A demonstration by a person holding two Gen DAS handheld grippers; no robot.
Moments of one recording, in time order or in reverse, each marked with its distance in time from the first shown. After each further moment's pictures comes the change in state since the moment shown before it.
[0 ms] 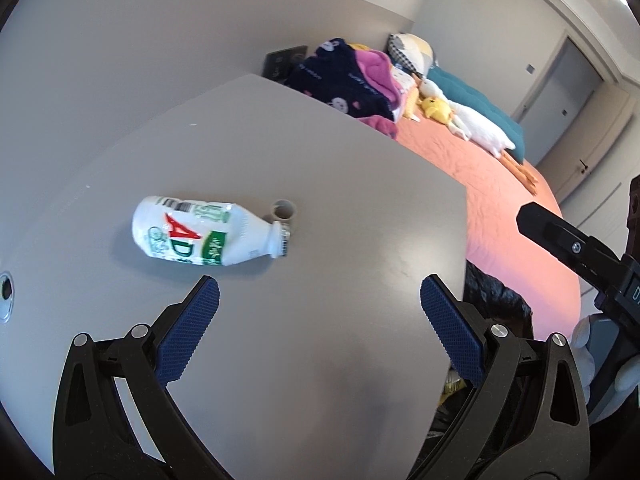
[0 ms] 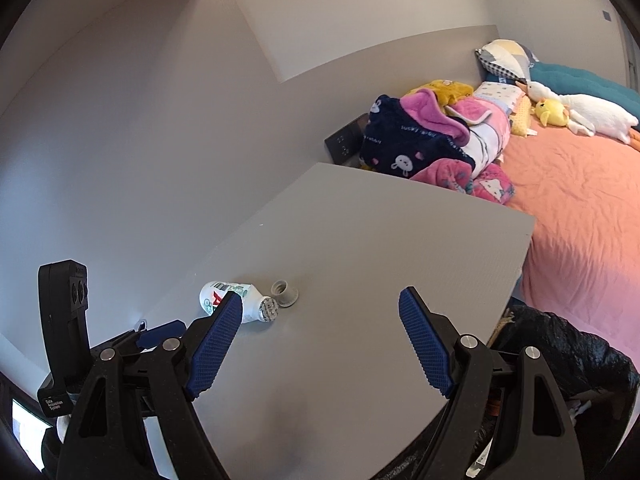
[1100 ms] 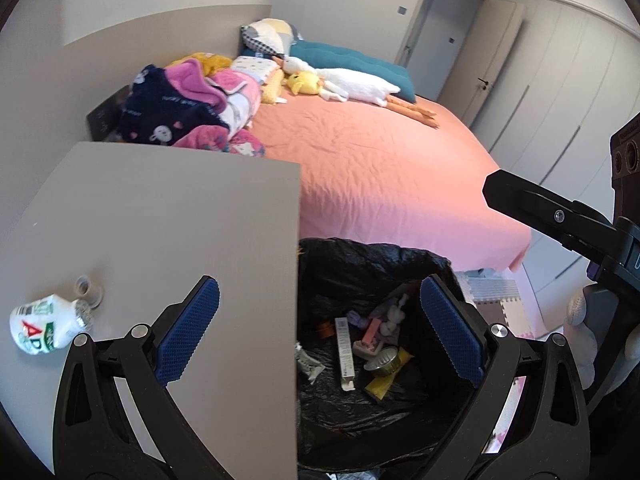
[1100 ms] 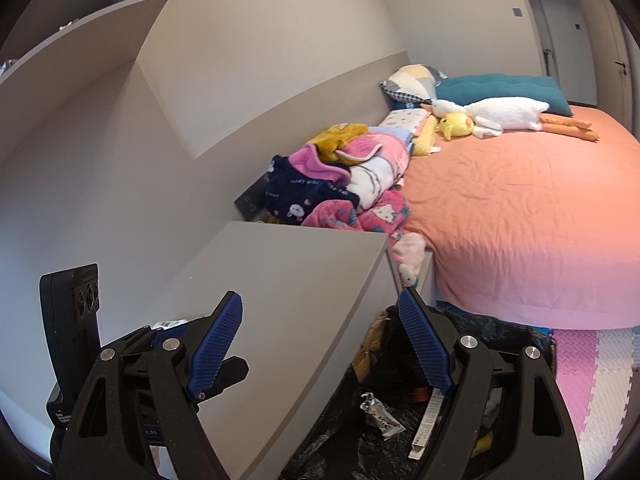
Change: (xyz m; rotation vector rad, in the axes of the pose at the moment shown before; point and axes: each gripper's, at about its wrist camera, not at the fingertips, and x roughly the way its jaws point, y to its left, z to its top) left arm 0.009 -0.165 -0.004 0.373 0.035 -0.270; right arm -0.134 -0.090 -0.020 0.162 -0.175 -0.200
